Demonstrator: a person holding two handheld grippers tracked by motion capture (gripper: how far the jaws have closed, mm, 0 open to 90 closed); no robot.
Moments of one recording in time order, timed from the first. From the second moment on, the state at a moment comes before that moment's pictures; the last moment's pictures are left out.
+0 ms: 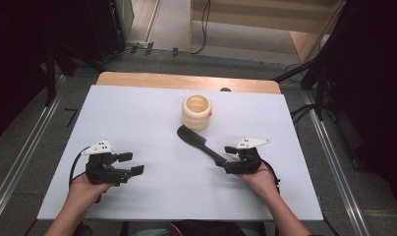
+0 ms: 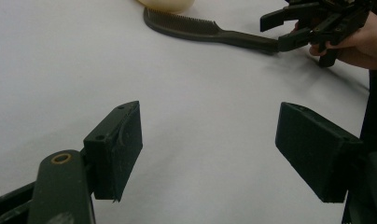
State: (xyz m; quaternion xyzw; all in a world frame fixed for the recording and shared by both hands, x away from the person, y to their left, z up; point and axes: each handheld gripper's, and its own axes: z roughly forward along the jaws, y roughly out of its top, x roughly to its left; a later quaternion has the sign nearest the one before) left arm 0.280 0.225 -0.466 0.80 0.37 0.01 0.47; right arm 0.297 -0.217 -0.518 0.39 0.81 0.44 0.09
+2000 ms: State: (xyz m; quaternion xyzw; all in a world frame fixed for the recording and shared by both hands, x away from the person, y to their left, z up) left arm 0.280 0.225 -0.466 0.80 0.37 0.01 0.47; right arm 0.297 -0.206 -0.521 0.36 0.84 0.39 0.11
